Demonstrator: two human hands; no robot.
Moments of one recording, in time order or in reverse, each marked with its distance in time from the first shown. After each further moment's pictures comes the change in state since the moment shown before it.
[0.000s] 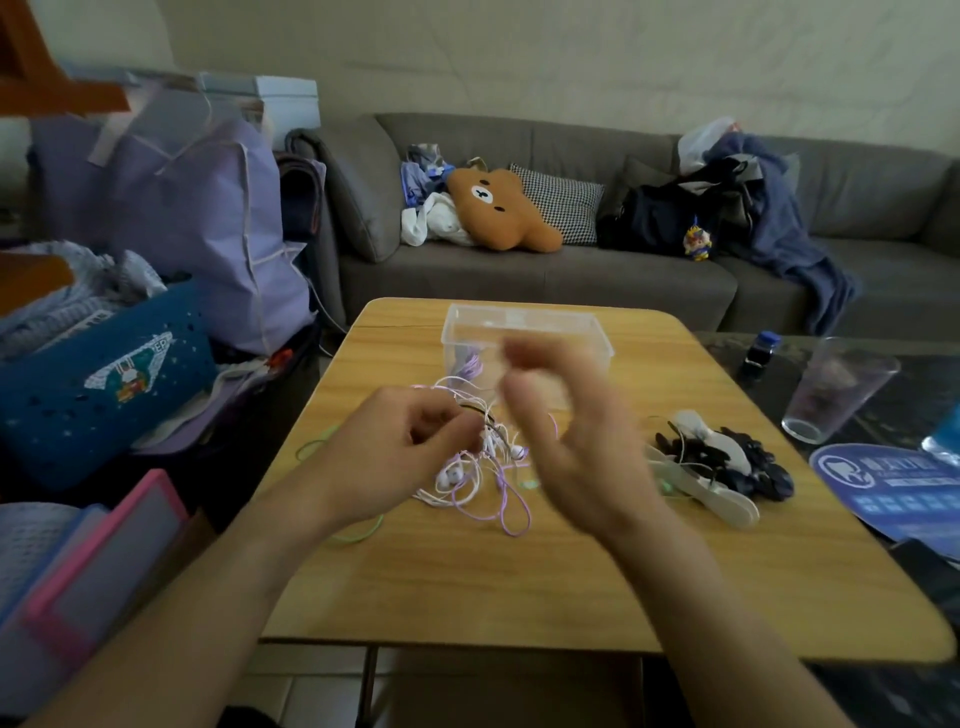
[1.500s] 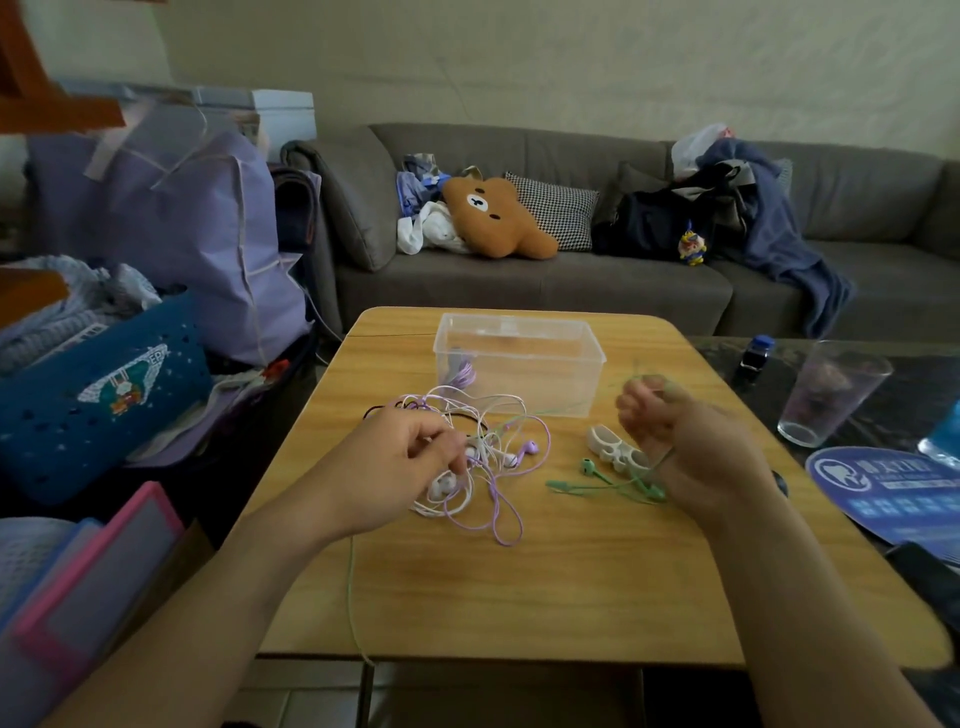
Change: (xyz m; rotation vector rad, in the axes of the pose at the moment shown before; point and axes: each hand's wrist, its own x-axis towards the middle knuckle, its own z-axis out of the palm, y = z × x) left_hand 0.005 -0.007 0.004 0.154 -0.065 -0.140; right_hand 0.010 0.060 -0.061 1.025 0.361 0.998
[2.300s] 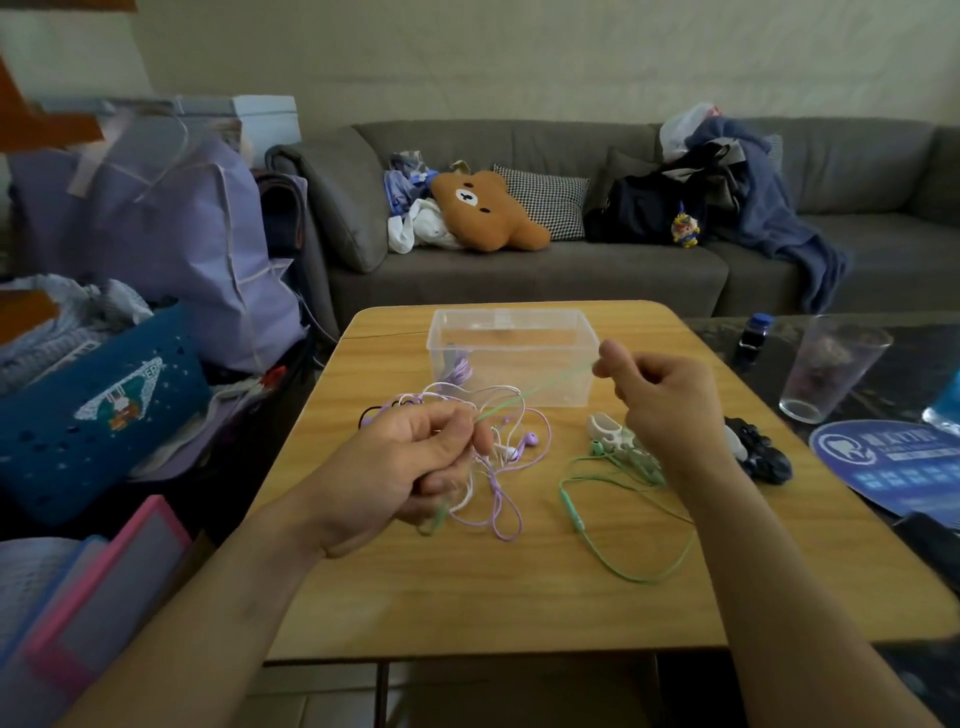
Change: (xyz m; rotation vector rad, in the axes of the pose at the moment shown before) left_hand -0.005 0.012 0.003 -0.691 -0.276 -0.049; right_hand -0.002 0.011 0.017 -0.803 0.048 -0.552
